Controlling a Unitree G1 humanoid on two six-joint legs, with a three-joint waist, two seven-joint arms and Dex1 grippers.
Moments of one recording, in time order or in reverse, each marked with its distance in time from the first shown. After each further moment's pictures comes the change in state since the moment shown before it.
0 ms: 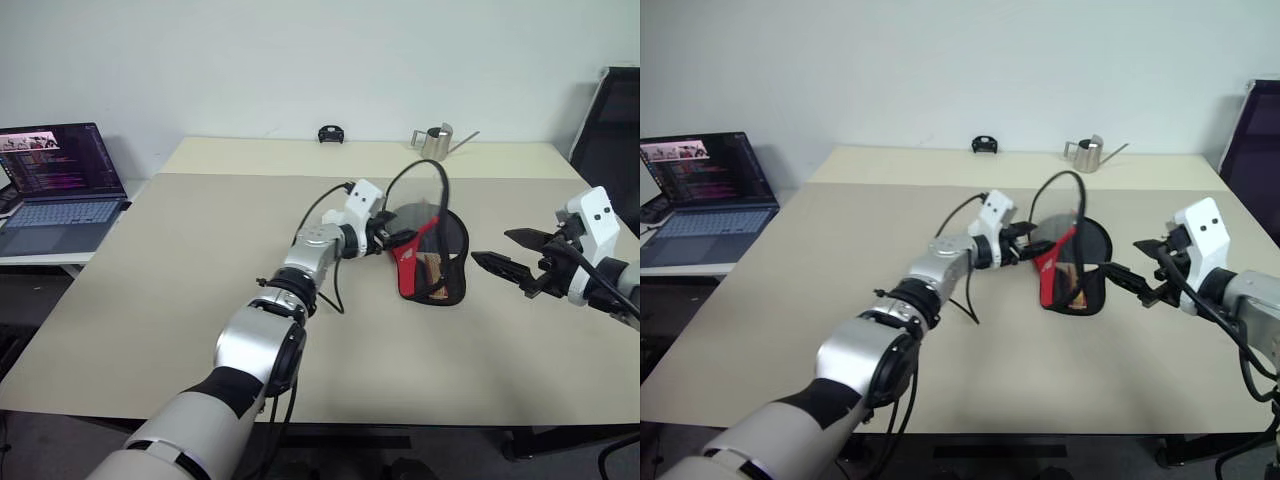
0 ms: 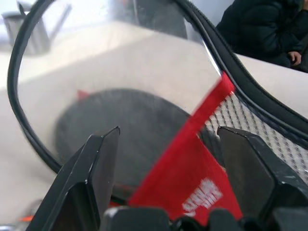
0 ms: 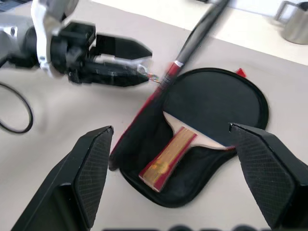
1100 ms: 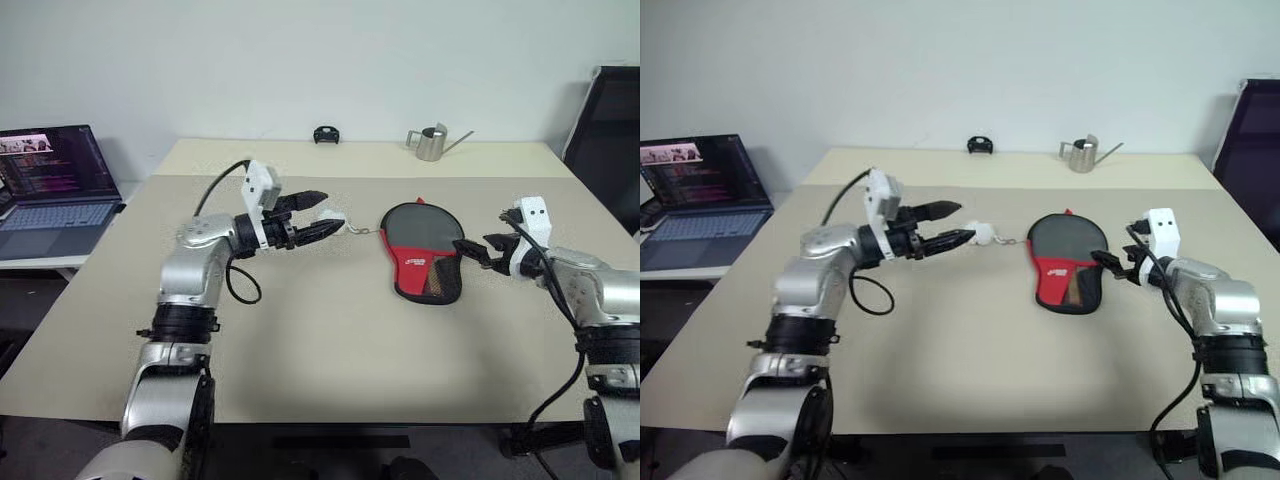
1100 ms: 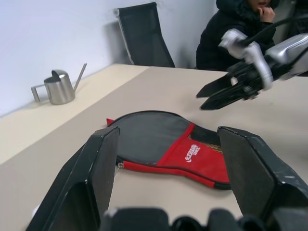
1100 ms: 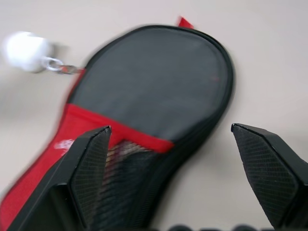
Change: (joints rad) left arm 0.483 0.464 0.061 -1.086 -0.231 0.423 -0.362; right arm -0.390 0.206 0.368 1.004 -0.368 -0.484 0.028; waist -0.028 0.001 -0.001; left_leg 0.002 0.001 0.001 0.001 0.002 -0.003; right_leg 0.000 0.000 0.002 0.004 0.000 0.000
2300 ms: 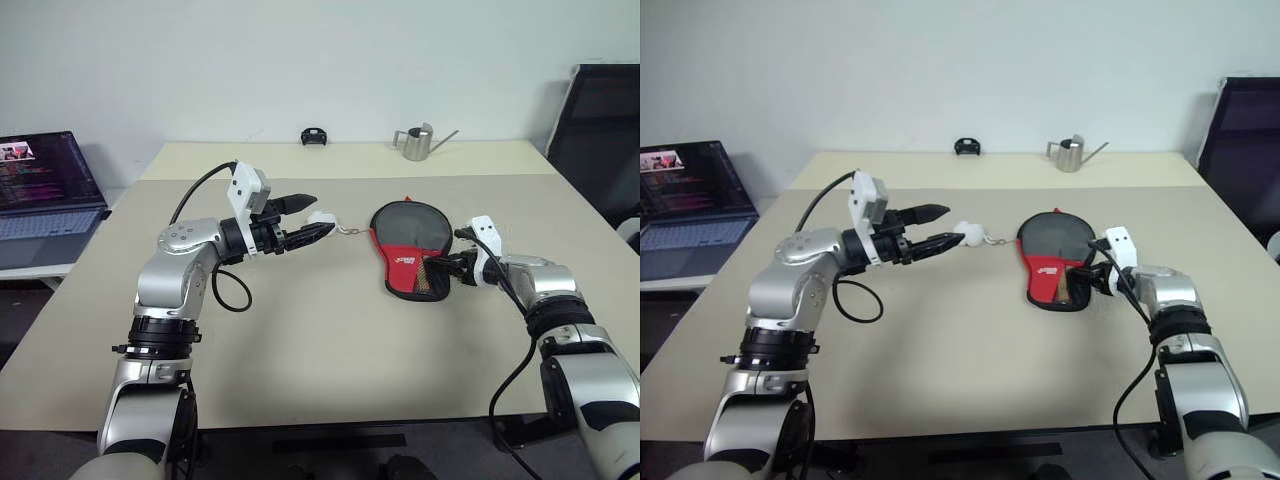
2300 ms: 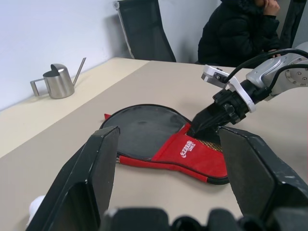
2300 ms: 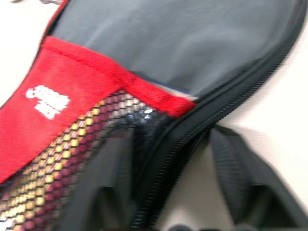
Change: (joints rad) left arm 0.034 0.056 -0.017 -0.061 -0.040 0.053 0.061; right arm -0.182 0.131 0.087 0.444 -0.229 -0.167 0.202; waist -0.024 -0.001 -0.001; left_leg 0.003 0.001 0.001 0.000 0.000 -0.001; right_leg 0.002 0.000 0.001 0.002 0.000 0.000
